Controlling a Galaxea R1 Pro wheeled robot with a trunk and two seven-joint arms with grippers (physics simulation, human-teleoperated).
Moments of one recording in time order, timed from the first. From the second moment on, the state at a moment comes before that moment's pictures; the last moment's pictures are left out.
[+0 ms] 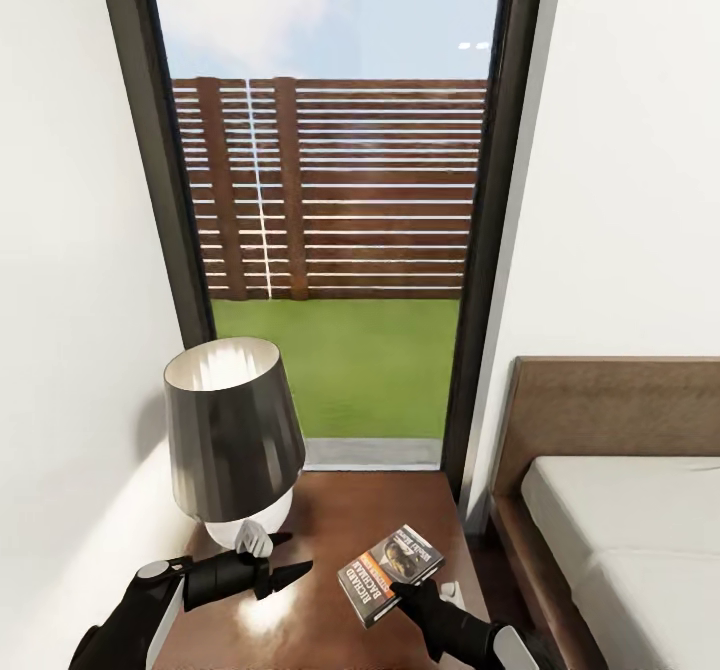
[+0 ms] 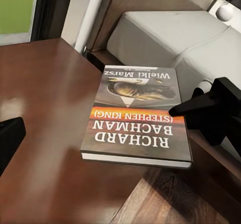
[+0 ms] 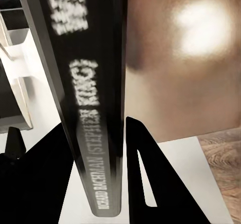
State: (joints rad) left arm -0.41 0.05 0.21 -0.74 -0.15 0.09 -1.18; right arm -0.43 0.11 -0.46 -0.40 -0.43 0.70 0.60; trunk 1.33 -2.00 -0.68
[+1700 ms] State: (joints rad) left arm -0.41 0.05 0.21 -0.74 -0.15 0.09 -1.18; right arm -0.43 0.11 -0.46 -0.40 -0.43 0.70 0.60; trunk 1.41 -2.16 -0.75
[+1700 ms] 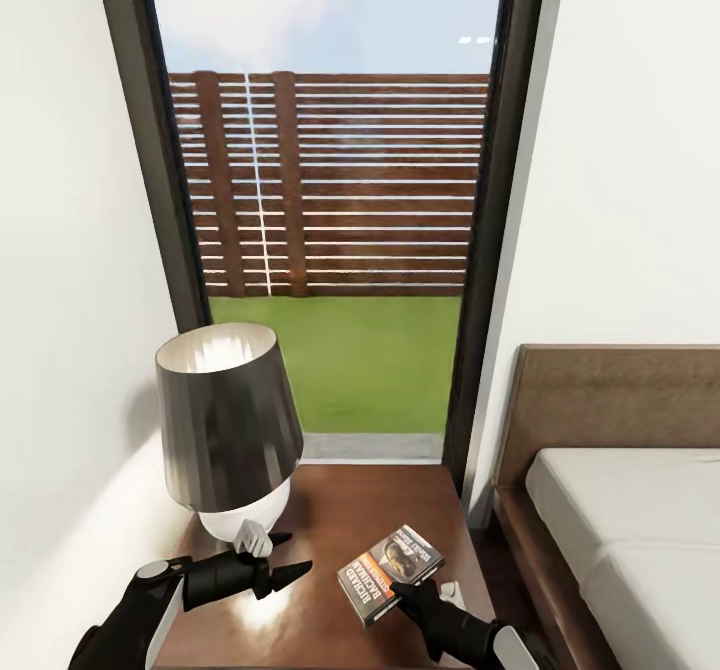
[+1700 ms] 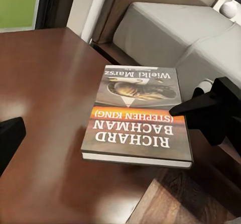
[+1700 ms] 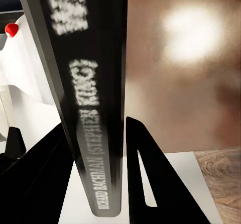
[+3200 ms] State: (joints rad) left arm -0.41 0.05 0.21 -0.74 -0.15 0.09 -1.18; right arm -0.43 0.11 -0.46 -0.40 -0.43 0.70 0.60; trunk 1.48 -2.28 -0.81
